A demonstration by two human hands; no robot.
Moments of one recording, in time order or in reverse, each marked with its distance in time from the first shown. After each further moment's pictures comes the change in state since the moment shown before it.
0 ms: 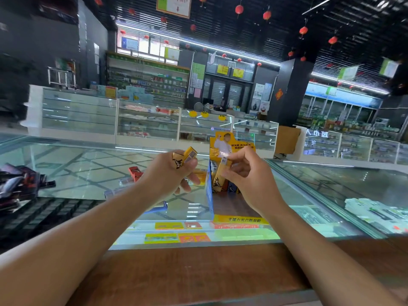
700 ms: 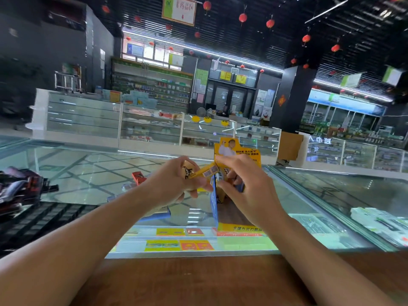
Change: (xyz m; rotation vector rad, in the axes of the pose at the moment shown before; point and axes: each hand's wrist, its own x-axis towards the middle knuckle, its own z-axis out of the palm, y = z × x) left_hand -0.001 0.005 -0.005 -0.091 -0.206 -0.018; right_hand -0.003 -0.001 0.007 -0.351 -0.028 -0.417
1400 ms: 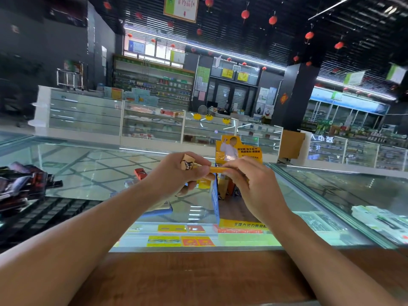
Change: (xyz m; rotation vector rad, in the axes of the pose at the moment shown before) left_hand -0.004 0.005 0.001 -0.127 0.048 0.042; right_hand 0.002 0.008 0.002 0.017 0.056 0.011
